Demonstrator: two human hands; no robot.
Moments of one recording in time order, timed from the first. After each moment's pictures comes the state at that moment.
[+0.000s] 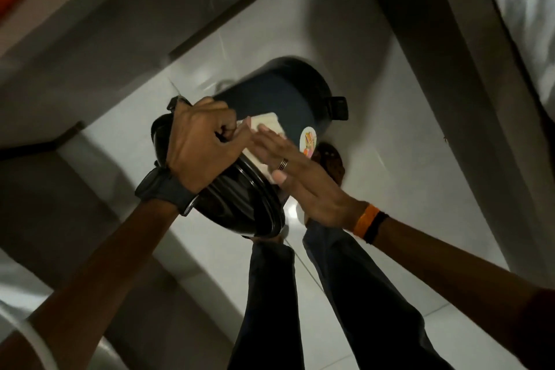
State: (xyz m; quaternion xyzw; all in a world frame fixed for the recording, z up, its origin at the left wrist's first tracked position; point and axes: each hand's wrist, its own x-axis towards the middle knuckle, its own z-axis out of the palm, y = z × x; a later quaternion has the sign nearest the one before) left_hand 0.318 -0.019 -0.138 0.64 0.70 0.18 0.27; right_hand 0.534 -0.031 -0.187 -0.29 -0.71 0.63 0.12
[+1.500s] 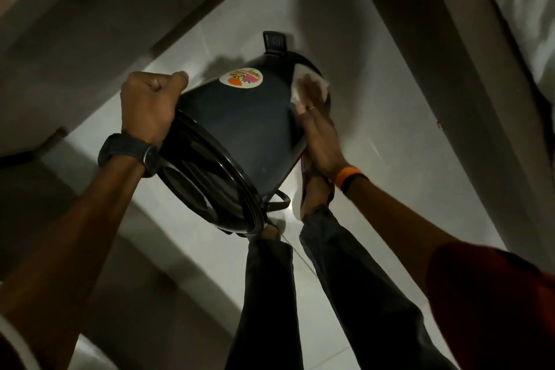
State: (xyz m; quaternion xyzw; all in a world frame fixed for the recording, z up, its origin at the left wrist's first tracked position) left_hand 0.274 0.014 -0.181 0.35 0.80 0.28 0.40; right_hand 0.543 0.010 -0.225 -0.61 -0.51 0.60 0.12
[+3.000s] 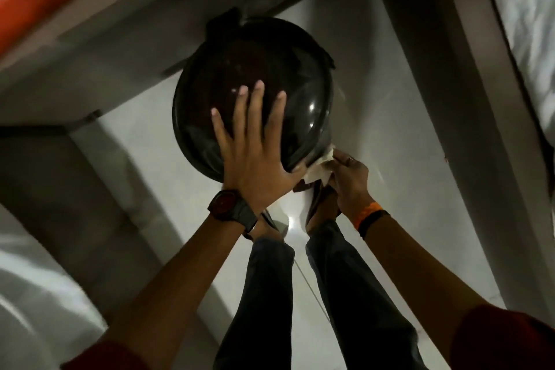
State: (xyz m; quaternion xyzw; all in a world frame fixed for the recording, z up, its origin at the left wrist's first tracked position) left_hand 0.373 -0.062 -0.174 0.61 0.78 0.10 0.04; right_hand 0.543 -0.030 -0.225 -0.78 -0.14 0.60 0.15
